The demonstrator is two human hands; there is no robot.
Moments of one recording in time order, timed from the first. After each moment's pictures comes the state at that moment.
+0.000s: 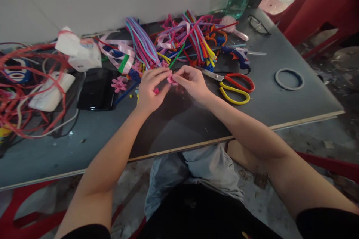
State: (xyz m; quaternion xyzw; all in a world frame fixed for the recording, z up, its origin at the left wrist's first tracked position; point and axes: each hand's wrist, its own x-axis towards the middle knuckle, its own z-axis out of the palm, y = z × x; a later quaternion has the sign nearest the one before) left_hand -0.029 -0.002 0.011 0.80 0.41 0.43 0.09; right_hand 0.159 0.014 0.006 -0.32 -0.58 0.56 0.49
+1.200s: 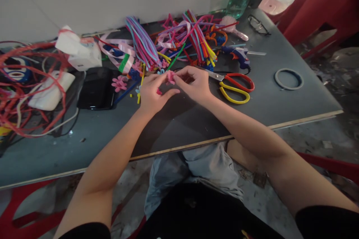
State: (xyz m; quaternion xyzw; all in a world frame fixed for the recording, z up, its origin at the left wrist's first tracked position) left_hand -0.023 -0.011 0.006 0.77 0.45 0.44 0.10; right_hand 0.160 0.002 0.012 -0.39 -0.69 0.28 0.54
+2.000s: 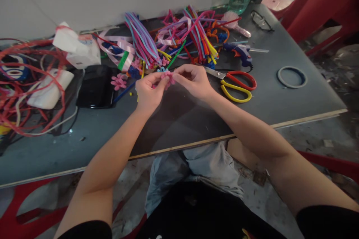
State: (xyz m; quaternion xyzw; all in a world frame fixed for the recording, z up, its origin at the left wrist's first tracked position) left_hand -0.007 -0.012 0.011 0.63 0.46 0.55 0.29; right_hand 0.165 0.010 0.014 -0.34 -0.70 0.38 0.50
